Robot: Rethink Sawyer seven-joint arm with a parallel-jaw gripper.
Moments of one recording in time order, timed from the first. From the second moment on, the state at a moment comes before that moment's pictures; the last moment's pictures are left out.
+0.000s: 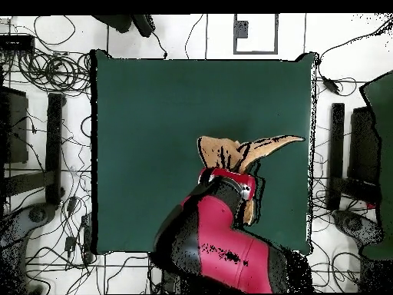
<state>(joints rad) 0.24 -0.85 -0.63 1.81 -0.07 0.08 1.74</state>
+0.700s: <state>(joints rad) 0.27 -0.85 -0.68 1.81 -0.06 0.08 1.74</state>
